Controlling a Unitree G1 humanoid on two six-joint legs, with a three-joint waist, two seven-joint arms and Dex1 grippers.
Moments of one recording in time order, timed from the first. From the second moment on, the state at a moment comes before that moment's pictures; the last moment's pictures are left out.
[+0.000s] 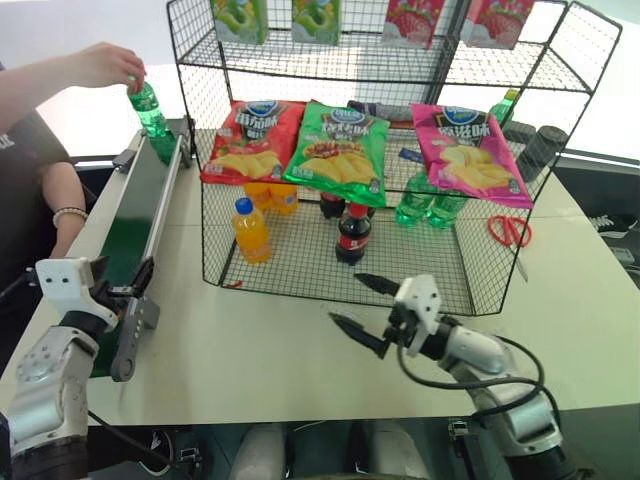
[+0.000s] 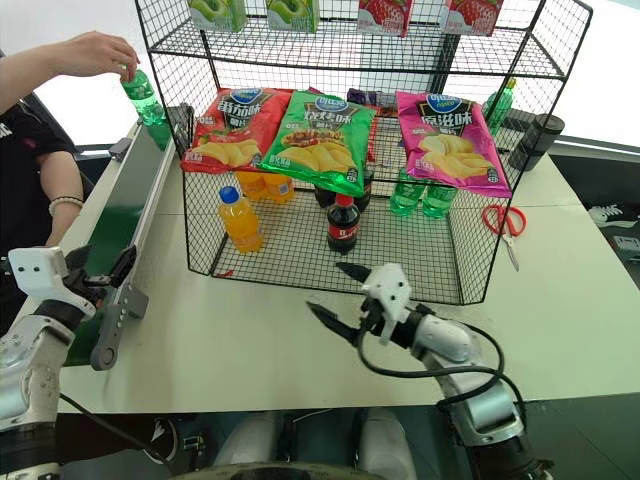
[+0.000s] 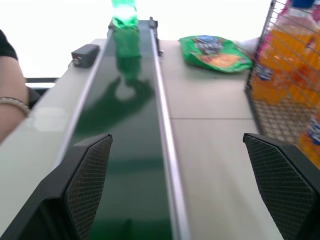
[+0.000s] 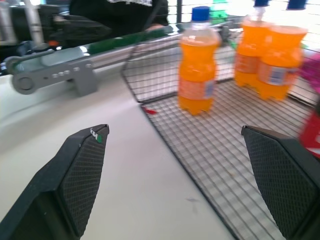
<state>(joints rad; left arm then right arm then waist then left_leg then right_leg) -0.03 0.48 0.49 0.06 -0.42 0.18 -0.36 0.02 -0.39 0.22 -0.39 0.32 0.23 0.69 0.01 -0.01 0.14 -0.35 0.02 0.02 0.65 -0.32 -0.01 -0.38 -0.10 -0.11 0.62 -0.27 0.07</state>
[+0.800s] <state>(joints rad) -0.14 0.43 0.49 0.12 -0.35 0.08 -0.21 -0.01 -0.41 0.25 -0.39 0.35 0.26 0.80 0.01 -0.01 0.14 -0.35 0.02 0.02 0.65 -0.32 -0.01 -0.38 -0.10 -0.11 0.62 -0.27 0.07</state>
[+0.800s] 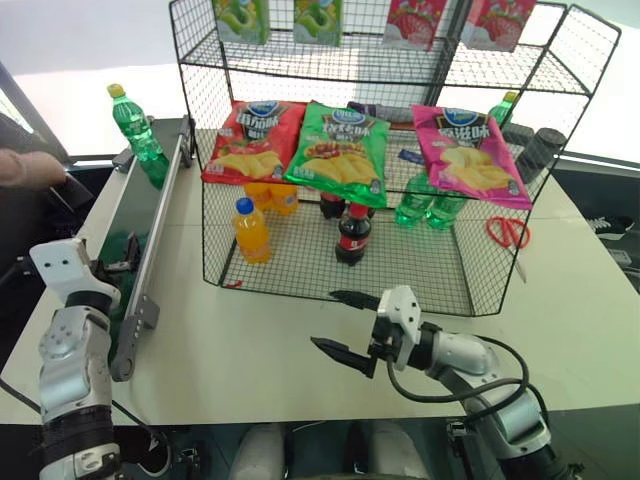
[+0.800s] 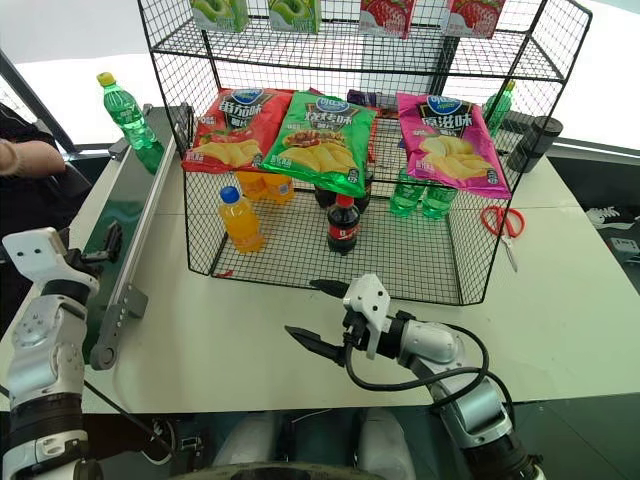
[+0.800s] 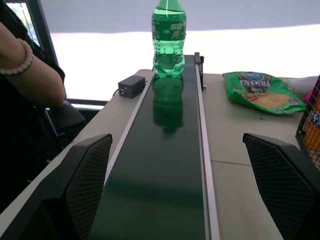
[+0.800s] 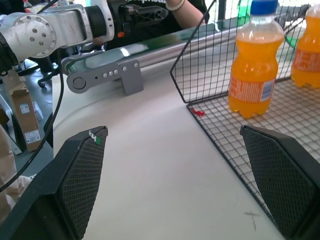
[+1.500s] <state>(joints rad) -0.12 0.41 0.46 0.18 -0.33 0.02 -0.21 -0.04 -0.38 0.27 -0.33 0.36 0.24 0.83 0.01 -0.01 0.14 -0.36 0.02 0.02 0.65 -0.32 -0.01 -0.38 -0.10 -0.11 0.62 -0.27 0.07</state>
